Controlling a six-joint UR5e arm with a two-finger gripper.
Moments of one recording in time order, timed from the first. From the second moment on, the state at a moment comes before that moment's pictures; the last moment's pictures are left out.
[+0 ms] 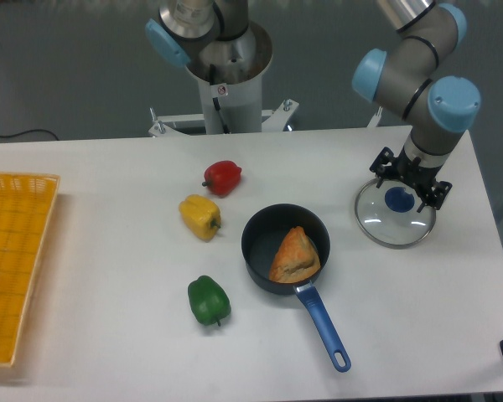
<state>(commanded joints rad) 2.94 -1.97 -1.75 -0.99 1.54 1.54</state>
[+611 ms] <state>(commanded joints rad) 2.94 -1.98 -1.77 -0.96 1.54 1.54</state>
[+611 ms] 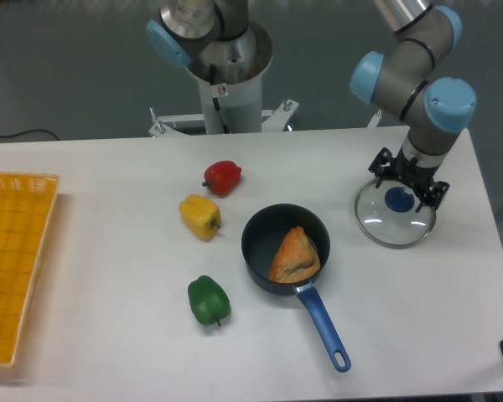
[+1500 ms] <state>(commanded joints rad) 2.94 -2.01 -1.77 -0.94 1.54 1.54</state>
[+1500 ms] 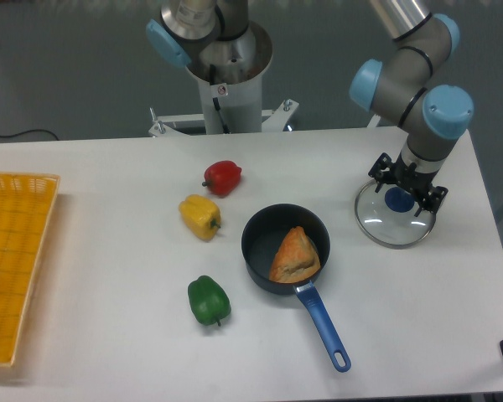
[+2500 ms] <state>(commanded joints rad) 2.95 -2.02 -1.77 -0.94 1.54 1.59</state>
